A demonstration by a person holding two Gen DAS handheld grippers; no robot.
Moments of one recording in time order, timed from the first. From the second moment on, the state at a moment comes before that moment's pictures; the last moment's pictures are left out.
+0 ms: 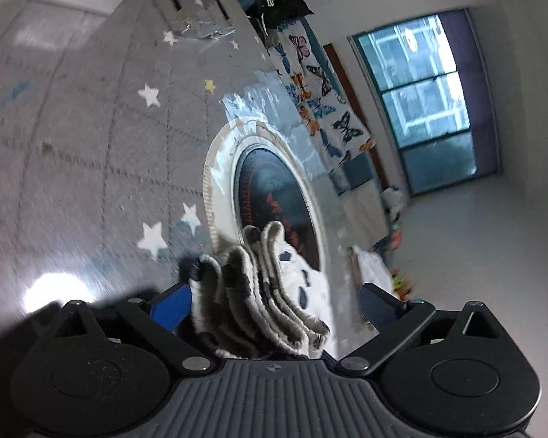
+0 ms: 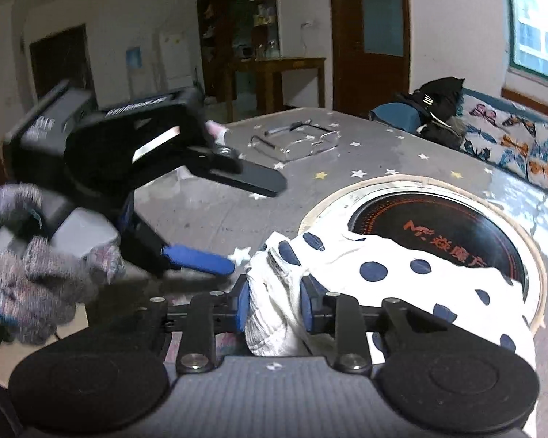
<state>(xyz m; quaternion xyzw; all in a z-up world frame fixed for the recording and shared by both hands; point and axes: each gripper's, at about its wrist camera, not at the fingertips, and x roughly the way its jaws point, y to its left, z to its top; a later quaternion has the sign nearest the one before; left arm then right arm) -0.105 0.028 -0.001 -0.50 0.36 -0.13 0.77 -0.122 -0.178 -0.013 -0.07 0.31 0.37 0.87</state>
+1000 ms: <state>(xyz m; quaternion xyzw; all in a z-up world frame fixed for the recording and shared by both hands) -0.108 0.007 -0.013 -0.56 0.33 -0.13 0.75 -0.122 -0.188 -0.019 -0.03 0.30 0.37 0.88</state>
